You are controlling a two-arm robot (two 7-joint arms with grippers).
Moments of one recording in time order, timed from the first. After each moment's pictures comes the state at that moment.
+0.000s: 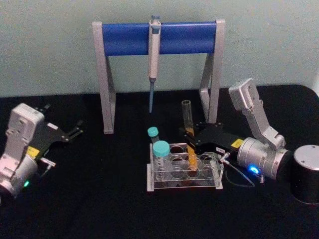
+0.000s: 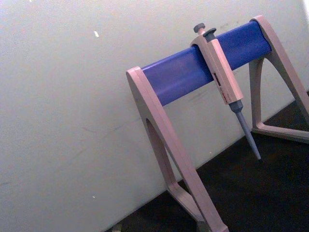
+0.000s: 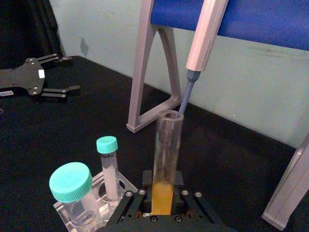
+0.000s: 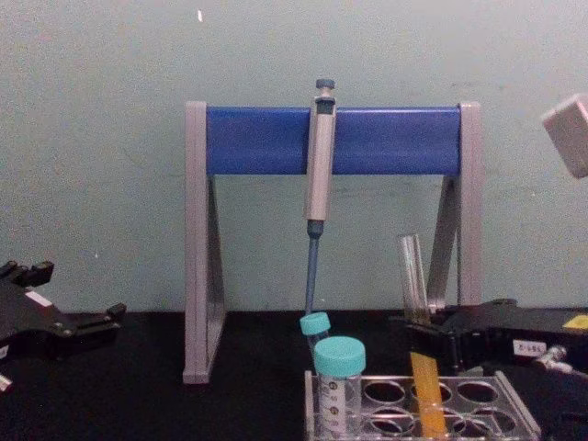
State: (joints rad) left arm -0.20 0.60 0.45 -1.41 -0.25 -0.12 0.03; right arm 0.32 0.44 -0.47 -1.45 0.41 0.23 0.43
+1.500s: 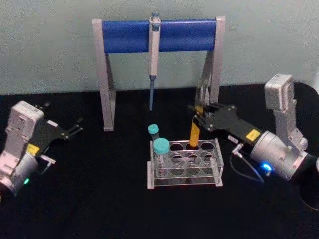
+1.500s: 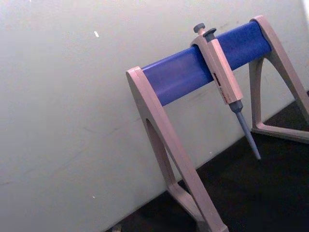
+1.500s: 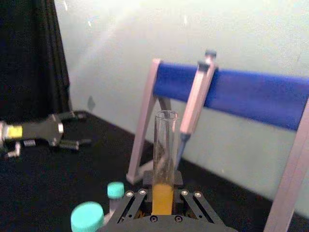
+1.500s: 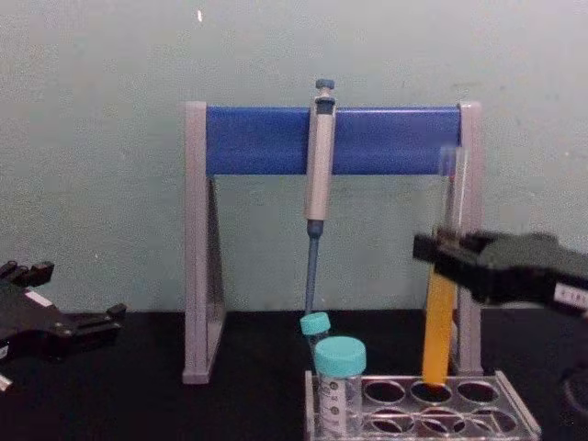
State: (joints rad) left arm -0.20 0.60 0.45 -1.41 -0.25 -0.12 0.03; right arm 0.21 0.43 -0.37 -1.52 0.44 -0.04 0.47
